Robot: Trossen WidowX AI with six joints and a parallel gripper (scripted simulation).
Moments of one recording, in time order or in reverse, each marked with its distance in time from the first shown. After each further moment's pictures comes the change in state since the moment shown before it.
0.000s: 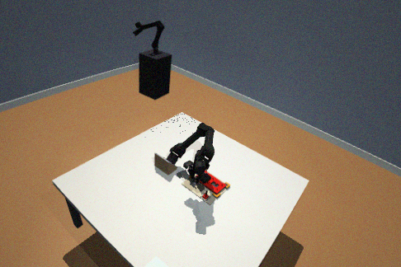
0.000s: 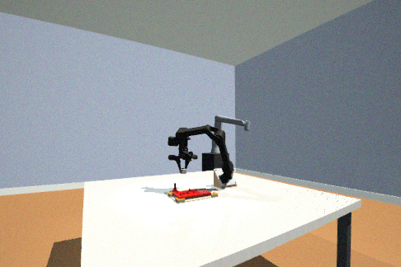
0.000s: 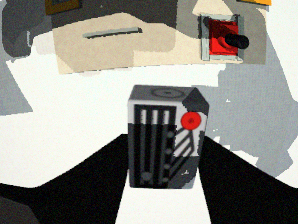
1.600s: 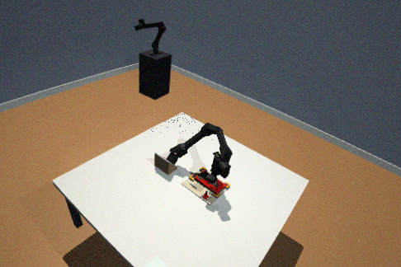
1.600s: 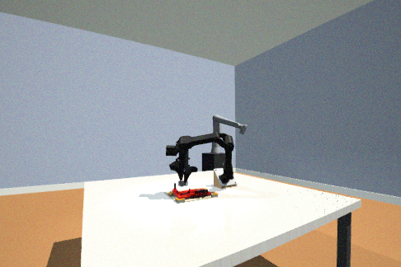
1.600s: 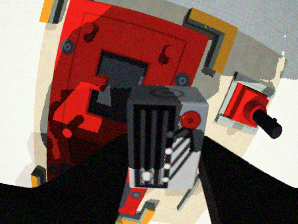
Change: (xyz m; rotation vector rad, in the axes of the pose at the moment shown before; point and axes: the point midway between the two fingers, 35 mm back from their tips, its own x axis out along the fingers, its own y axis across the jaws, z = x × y) arm 0.045 -0.041 0.135 1.197 -0.021 0.007
